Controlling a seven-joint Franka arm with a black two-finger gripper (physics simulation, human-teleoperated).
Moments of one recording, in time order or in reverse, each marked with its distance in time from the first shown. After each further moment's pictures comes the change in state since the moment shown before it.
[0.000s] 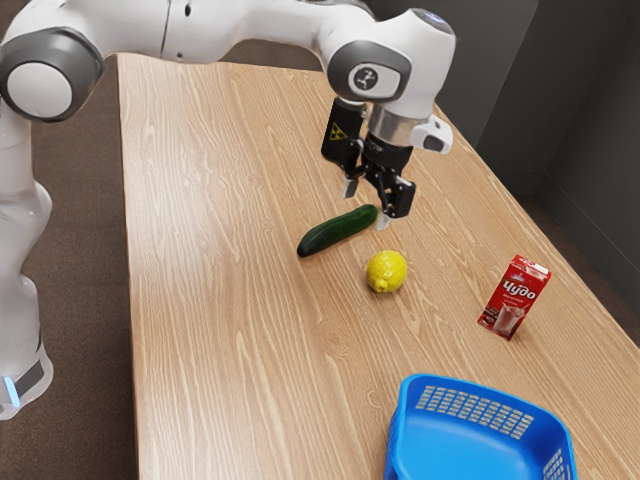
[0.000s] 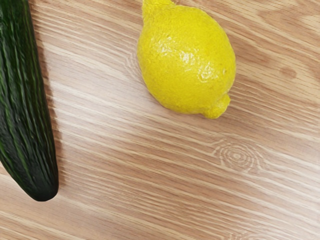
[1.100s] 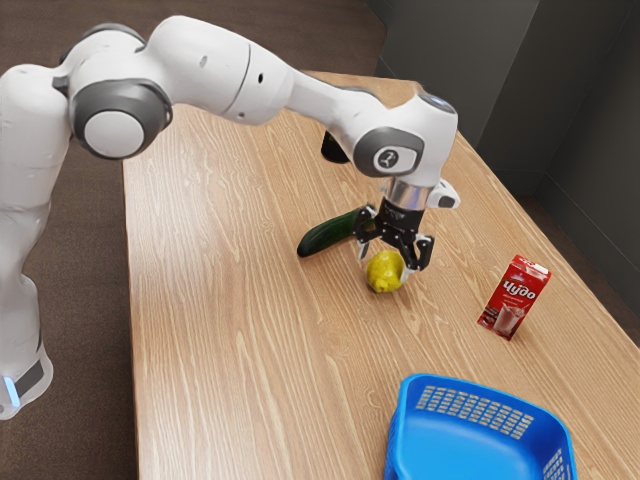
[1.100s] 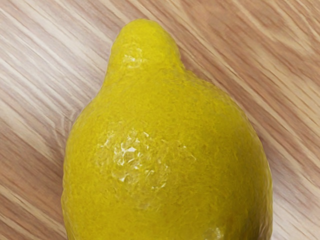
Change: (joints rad) arm 0.038 0.259 0.046 -0.014 -0.175 0.288 -0.228
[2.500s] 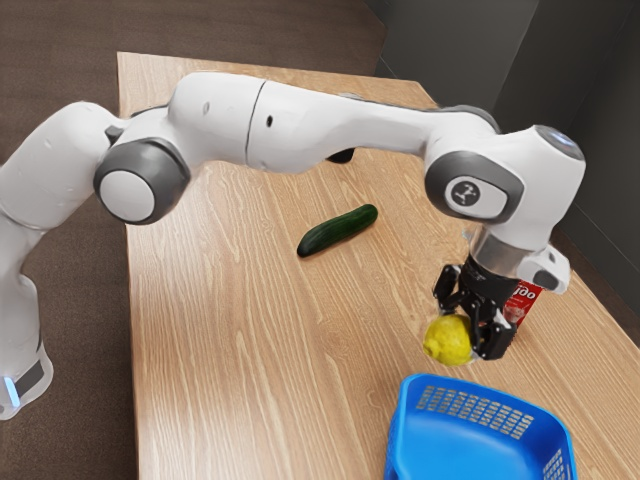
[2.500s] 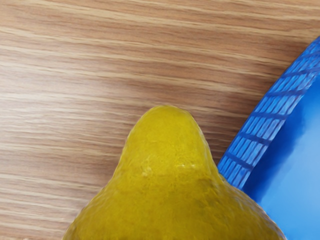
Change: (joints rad) arm -0.072 0.295 -0.393 0.708 0.165 -0.411 0.092
